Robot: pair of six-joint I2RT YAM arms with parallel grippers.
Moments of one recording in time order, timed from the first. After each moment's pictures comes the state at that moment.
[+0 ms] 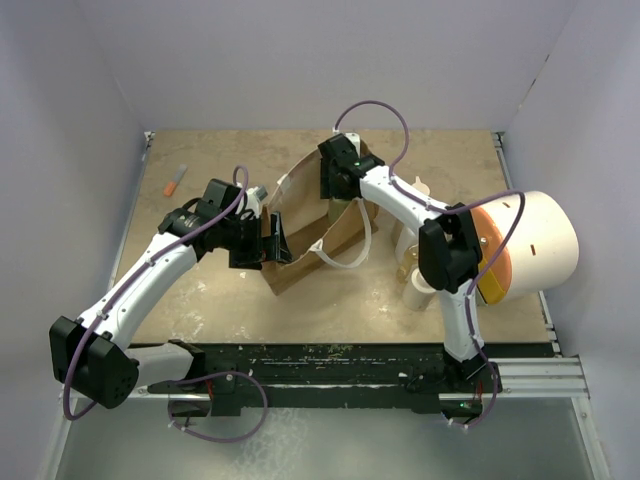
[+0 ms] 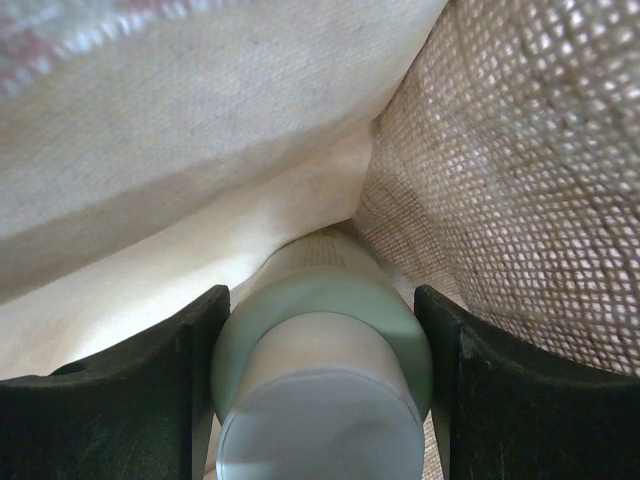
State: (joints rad) left arm -0.43 1.23 1.10 -0.85 0.40 -0.51; right arm 0.59 2.12 1.85 -0.67 0.39 0.47
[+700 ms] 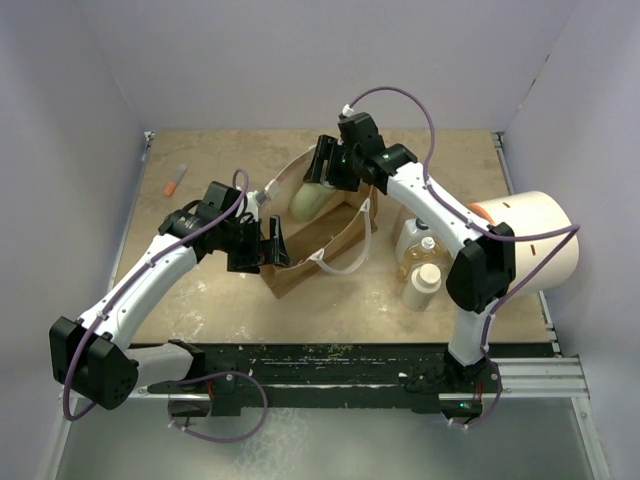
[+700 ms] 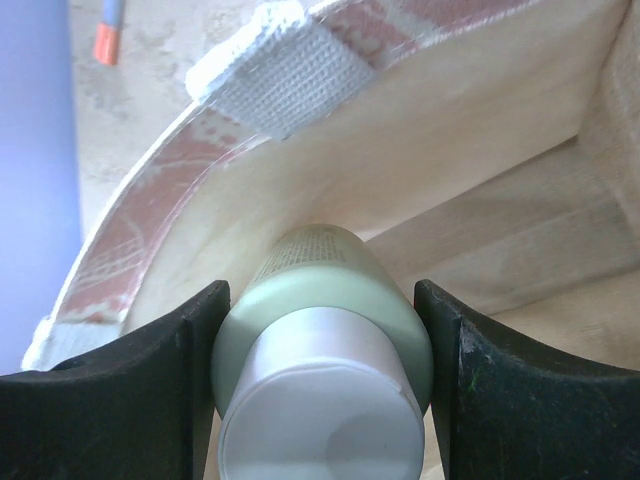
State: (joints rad) left arm -0.43 1.23 1.08 -0.87 0.40 -0.51; right arm 0.57 1.89 1.82 -0.65 -0.04 0.64
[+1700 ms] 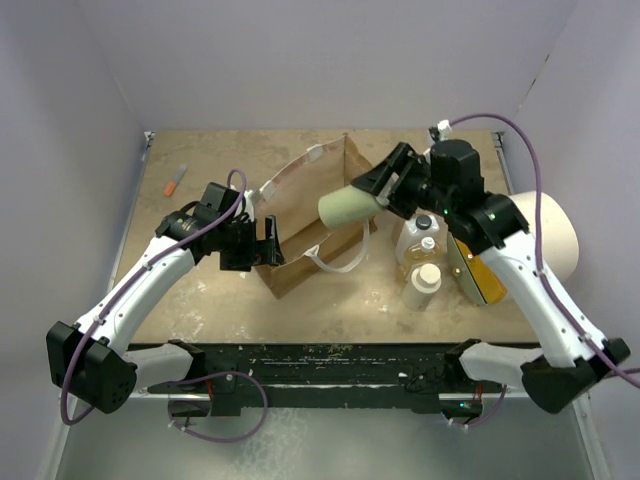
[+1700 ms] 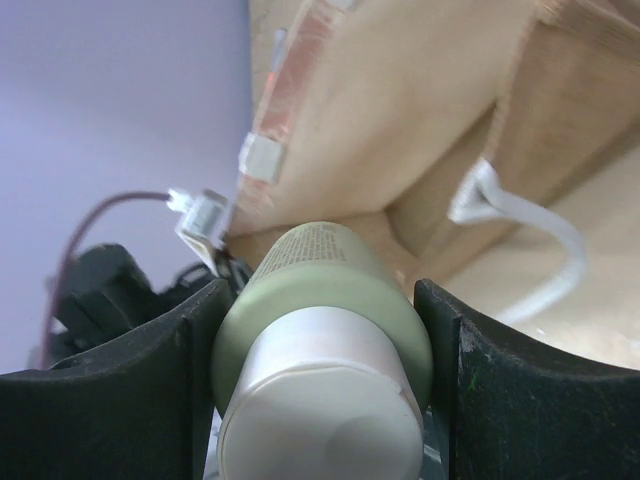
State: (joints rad) left arm -0.43 1.21 1.08 -0.90 0.28 -0.49; right arm 0.50 1.25 1.48 -0.68 -0.11 1.00
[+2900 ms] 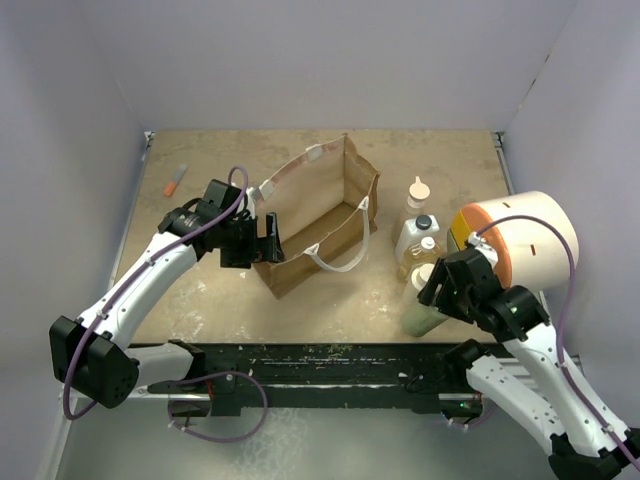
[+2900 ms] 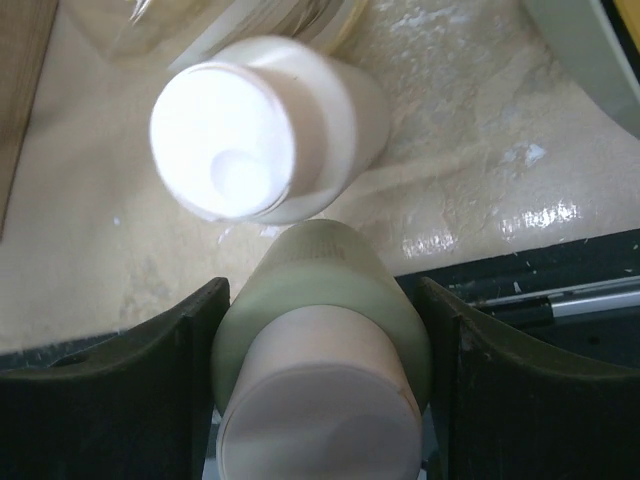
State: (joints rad) left arm -0.43 1.24 1.11 -0.90 0.26 -0.49; right arm 0.50 0.66 0.82 -1.18 0.24 0.80
